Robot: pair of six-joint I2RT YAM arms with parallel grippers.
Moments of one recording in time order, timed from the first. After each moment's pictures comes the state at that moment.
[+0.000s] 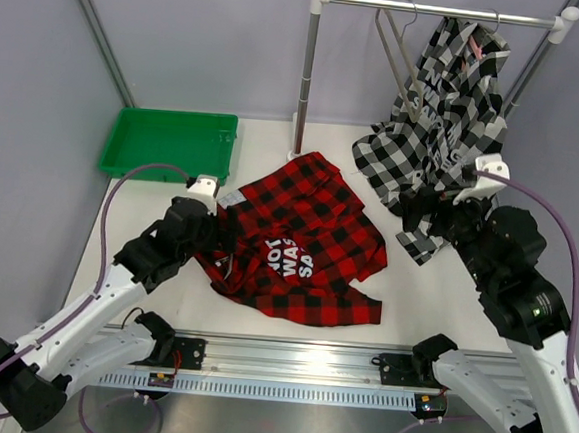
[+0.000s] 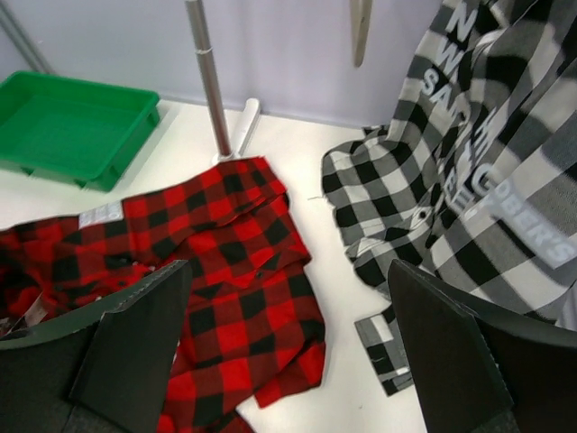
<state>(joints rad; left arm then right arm) -0.58 0.82 0.74 -0.52 -0.27 -0.32 0.49 0.79 1.28 -0.61 0.21 0.06</state>
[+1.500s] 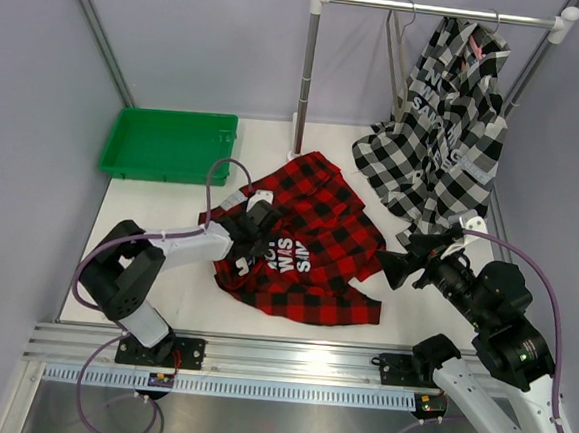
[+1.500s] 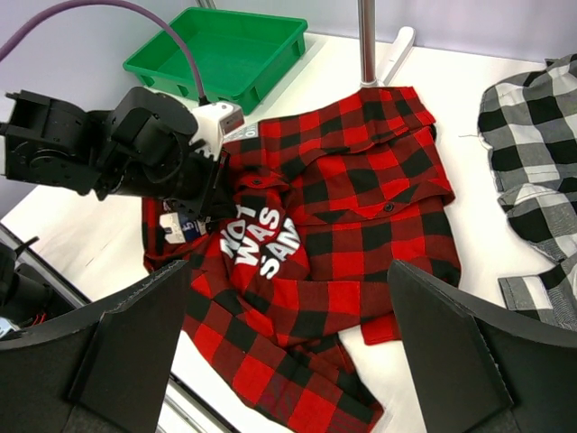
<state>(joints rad) -0.72 1.61 0.84 -0.25 -0.31 -0.58 0.49 0.40 0.86 -0.57 -0.14 0.22</state>
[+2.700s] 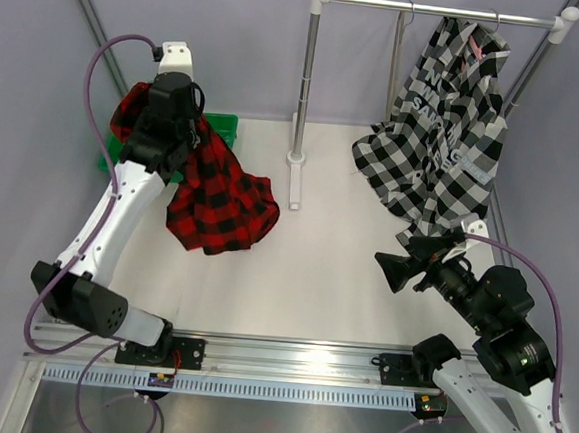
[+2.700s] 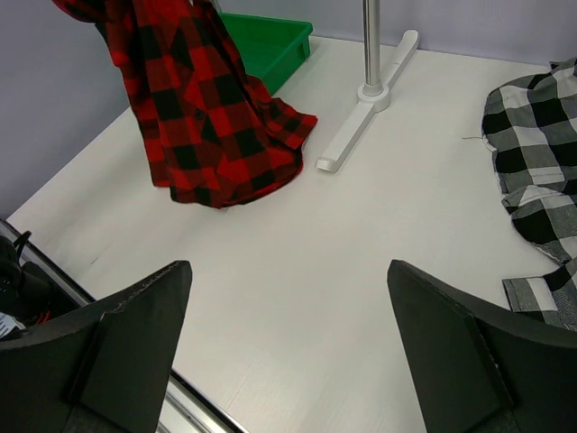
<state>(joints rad) -0.30 1.41 1.57 -0.40 -0.59 -0.03 0.49 0.38 0.85 -0.57 -0.15 0.23</state>
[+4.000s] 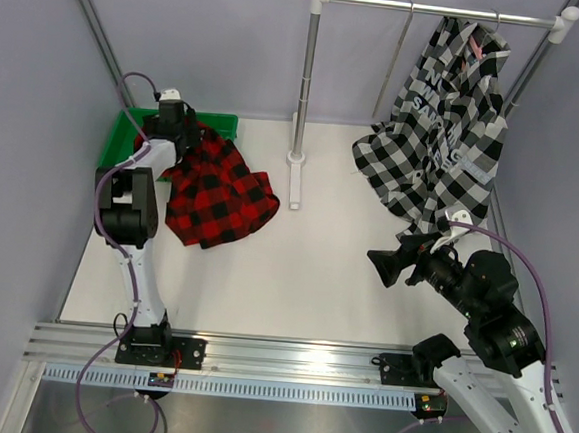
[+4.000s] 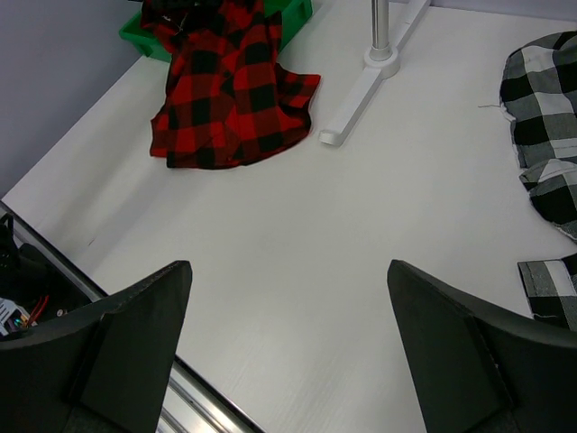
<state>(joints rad) 0.04 2.11 1.57 -0.05 -0.31 -0.14 0.49 0.46 0.84 -0.57 -0.17 0.23</state>
